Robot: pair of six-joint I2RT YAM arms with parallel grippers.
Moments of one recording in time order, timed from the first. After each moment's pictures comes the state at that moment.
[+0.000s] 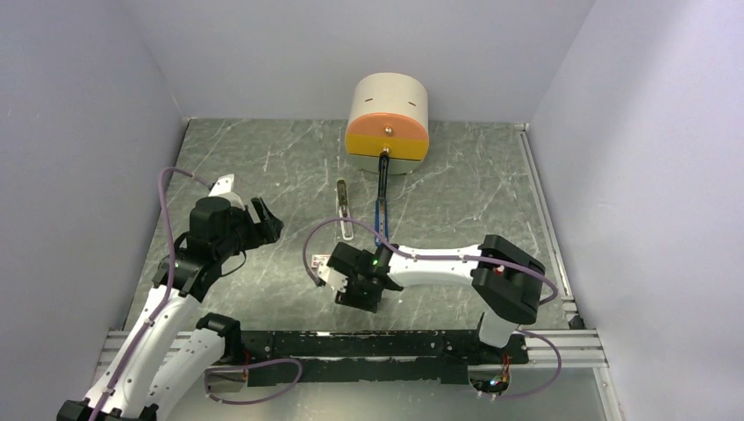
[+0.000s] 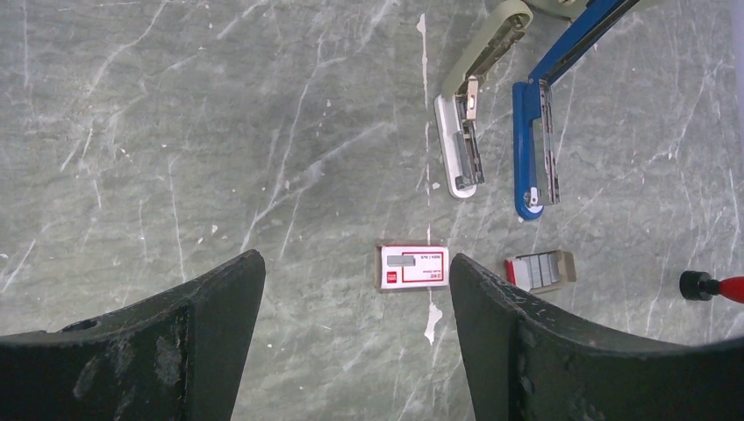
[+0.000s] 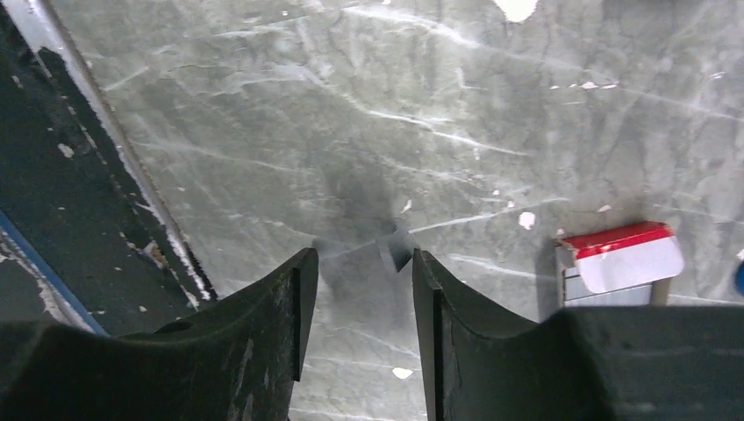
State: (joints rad) left arm -0.30 0.69 0.71 -0.55 -0.02 -0.50; right arm 1.18 1.68 0.99 -0.57 -0.07 -0.22
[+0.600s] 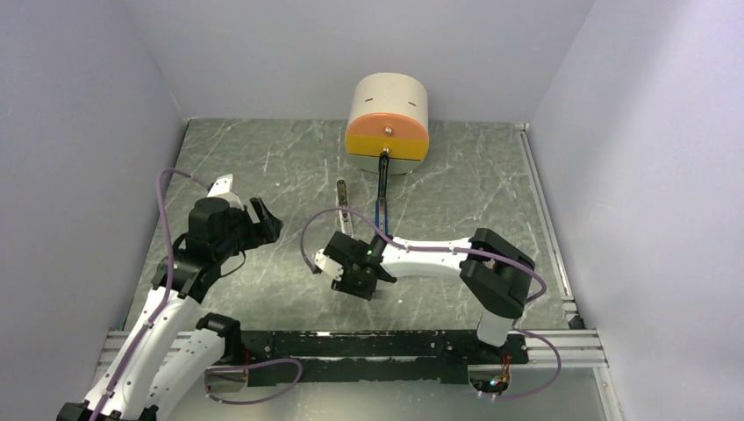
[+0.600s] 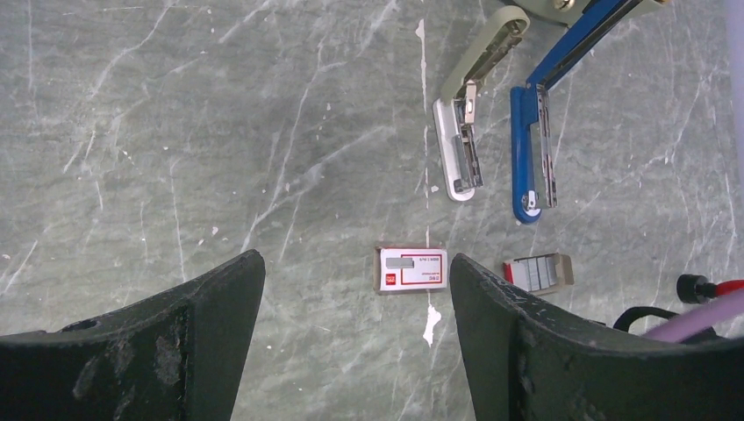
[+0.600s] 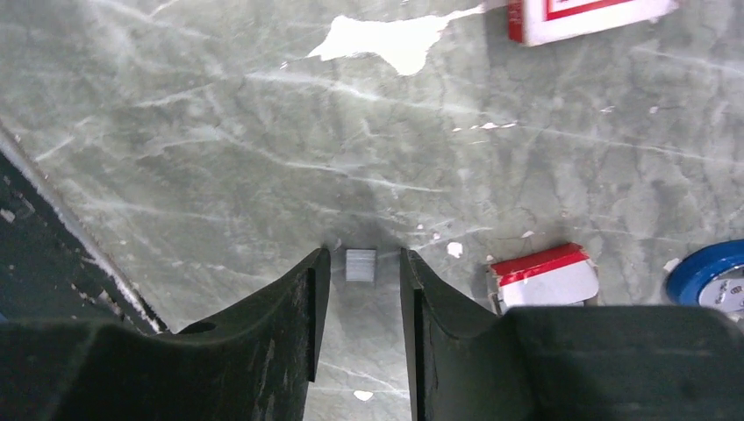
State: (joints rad) left arm -0.30 0.68 0.71 -0.55 -0.02 -0.51; right arm 1.13 1.75 1.06 -0.56 -0.04 -0.24
